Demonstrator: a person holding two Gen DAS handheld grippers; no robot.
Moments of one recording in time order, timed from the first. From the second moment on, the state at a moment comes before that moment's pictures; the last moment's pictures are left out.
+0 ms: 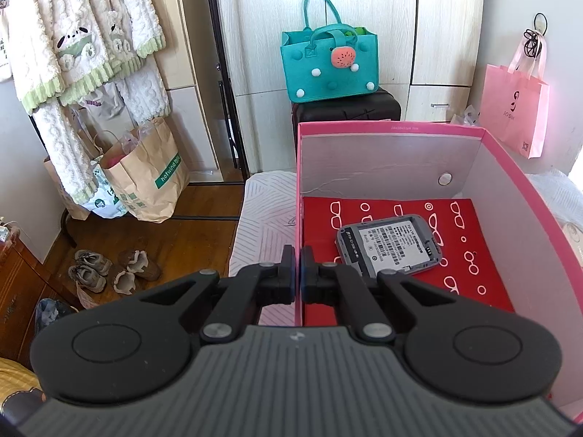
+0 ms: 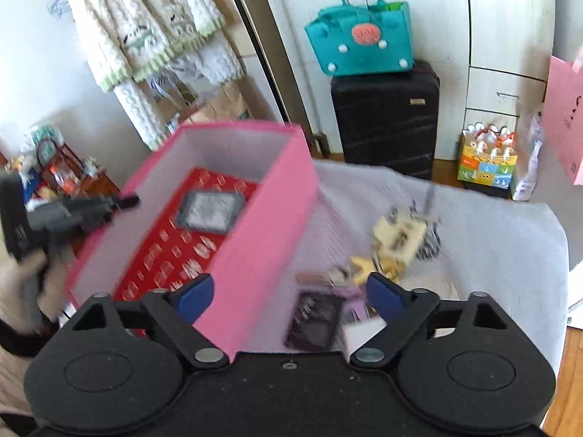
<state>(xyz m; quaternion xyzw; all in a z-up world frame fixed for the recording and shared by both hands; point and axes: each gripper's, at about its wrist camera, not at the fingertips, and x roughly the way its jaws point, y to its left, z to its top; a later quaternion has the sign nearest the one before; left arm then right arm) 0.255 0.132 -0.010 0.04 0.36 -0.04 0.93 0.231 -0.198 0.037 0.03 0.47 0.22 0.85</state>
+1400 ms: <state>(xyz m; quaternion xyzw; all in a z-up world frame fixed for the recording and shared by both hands) 0.255 0.136 -0.012 0.03 0.37 -0.04 0.93 0.203 -0.154 -0.054 -0.09 0.43 0.20 0.88</state>
